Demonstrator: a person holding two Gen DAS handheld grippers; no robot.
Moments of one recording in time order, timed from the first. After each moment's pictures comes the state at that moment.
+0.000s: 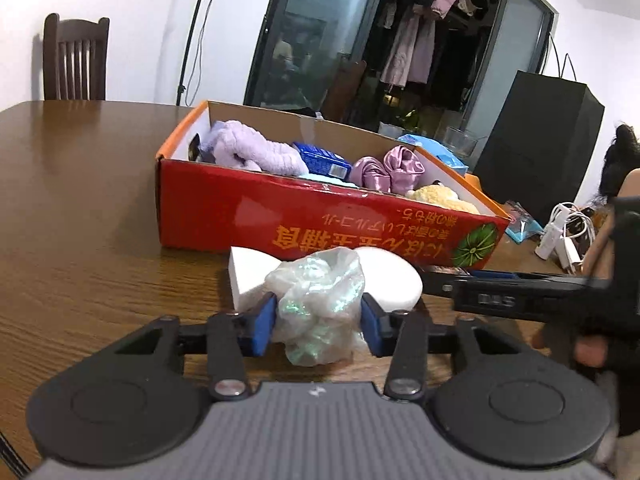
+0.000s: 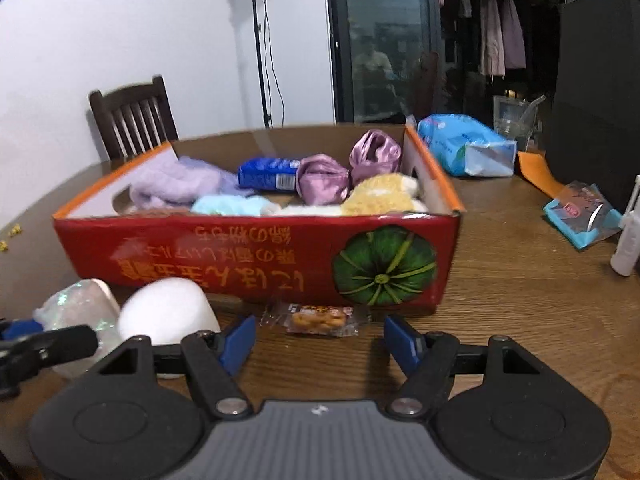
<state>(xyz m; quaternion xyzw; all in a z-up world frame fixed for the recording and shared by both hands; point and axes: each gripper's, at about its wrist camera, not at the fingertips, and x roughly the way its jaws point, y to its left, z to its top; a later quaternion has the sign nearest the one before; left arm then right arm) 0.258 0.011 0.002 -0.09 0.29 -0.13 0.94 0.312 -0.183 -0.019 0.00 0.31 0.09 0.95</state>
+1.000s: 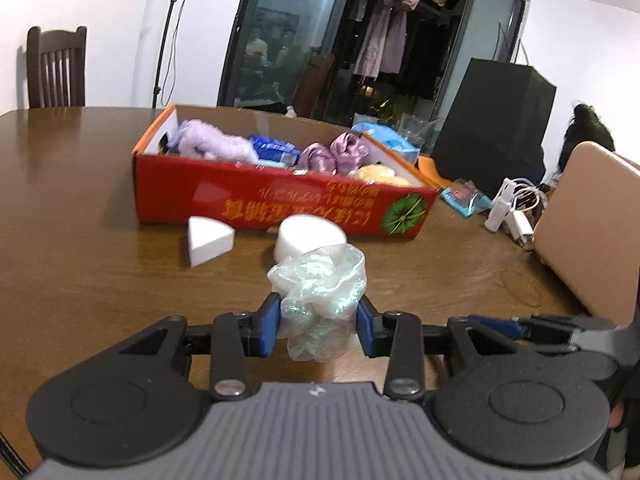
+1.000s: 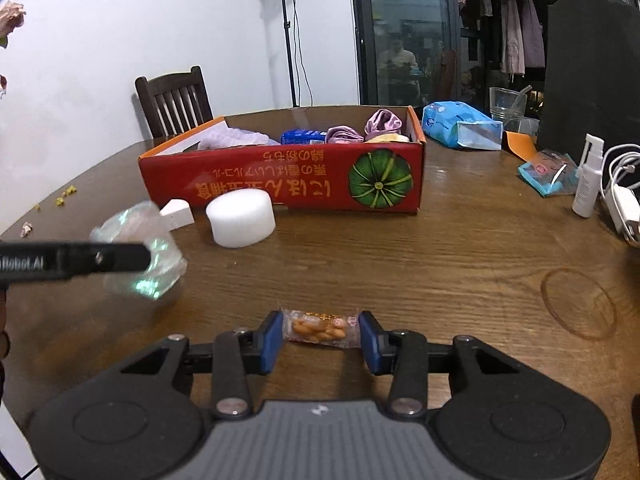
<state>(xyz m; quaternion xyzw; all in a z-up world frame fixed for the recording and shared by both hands) 0.194 -0.014 0.028 -0.08 0.29 -0.16 0.94 0.184 -0.215 -0.016 0.00 0.31 0.13 0.94</state>
